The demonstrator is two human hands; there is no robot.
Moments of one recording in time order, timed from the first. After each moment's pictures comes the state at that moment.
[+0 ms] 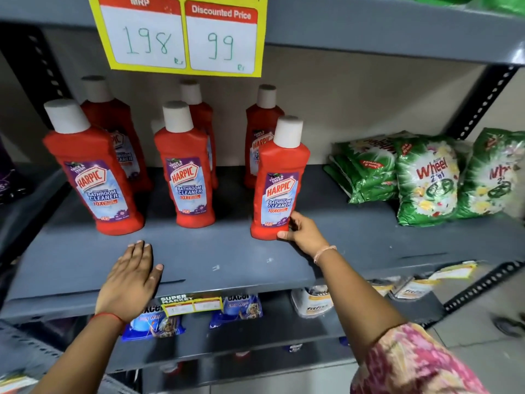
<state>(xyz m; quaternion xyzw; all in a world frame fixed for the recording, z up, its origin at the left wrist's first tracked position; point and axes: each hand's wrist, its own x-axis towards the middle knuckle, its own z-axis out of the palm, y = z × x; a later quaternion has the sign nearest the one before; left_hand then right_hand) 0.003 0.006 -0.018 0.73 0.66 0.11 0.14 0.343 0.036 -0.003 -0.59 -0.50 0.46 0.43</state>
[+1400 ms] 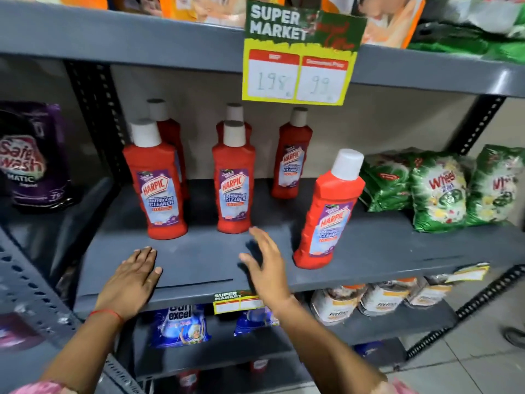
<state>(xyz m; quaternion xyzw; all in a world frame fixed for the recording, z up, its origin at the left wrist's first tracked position) -0.092 0.019 -0.011 0.75 0.63 0.11 0.17 0.161 -0.030 0.007 -0.57 -0.61 0.23 0.50</state>
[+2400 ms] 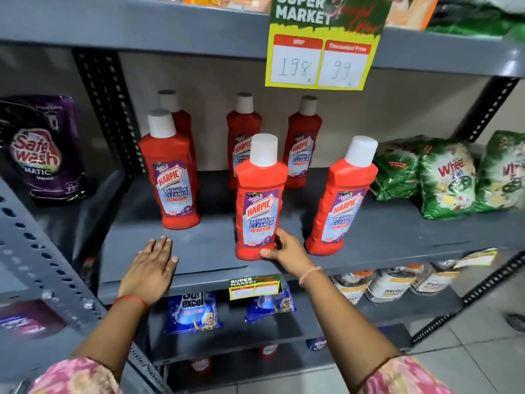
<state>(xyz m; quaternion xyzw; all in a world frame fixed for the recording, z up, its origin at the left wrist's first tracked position) -0.094 0.019 -0.015 0.75 0.63 0.10 0.15 0.185 -0.009 0.004 -0.57 -0.51 0.47 0.43</state>
